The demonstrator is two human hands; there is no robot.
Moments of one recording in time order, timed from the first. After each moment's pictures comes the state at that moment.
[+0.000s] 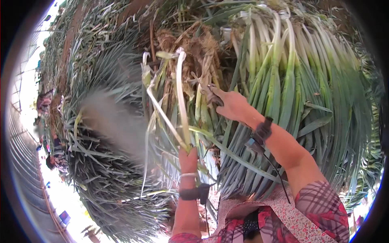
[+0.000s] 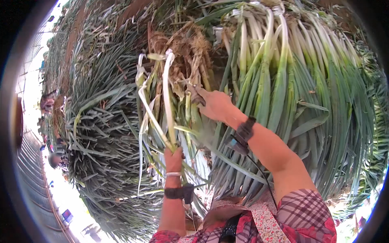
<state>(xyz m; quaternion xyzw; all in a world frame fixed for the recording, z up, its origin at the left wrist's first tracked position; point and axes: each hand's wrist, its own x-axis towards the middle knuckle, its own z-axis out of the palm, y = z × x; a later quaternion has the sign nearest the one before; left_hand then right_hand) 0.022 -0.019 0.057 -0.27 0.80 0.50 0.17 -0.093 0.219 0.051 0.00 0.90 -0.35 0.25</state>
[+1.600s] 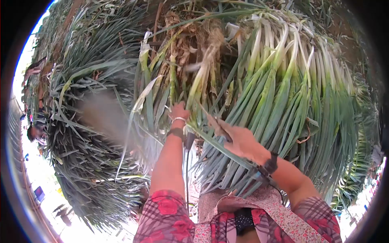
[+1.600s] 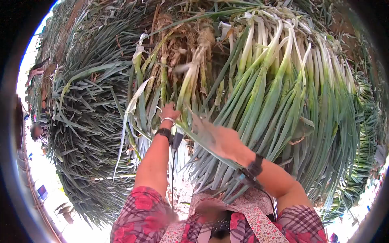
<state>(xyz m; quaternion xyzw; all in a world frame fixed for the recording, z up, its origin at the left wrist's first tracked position) -0.062 -0.017 -0.086 -0.13 0.93 0.11 0.32 0.017 0.230 0.090 -0.05 0.85 -0.36 0.37</state>
